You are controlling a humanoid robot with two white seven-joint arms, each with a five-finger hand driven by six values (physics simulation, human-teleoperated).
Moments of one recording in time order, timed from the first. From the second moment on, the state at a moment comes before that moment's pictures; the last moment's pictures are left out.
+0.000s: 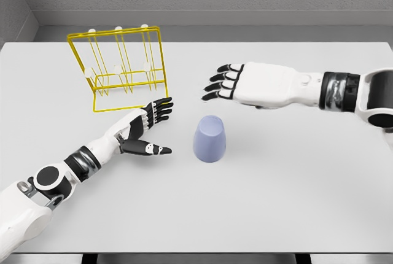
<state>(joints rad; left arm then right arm) -0.28 0.60 -0.73 -1.54 0.70 -0.14 -0.19 -0.60 -0.70 0.46 -1.76 0.49 -0.62 0.61</state>
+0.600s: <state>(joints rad) -0.34 0.51 -0.80 -1.55 0.67 -0.12 -0.19 -0.09 -0.72 -0.10 -1.58 0.00 -0.61 0.61</state>
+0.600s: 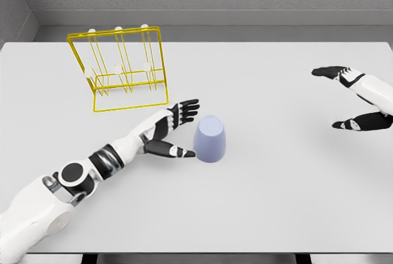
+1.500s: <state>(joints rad) -0.38 0.40 -0.84 -1.47 0.63 -0.07 -0.19 -0.09 -0.66 -0.15 -1.57 0.00 -0.61 0.61</state>
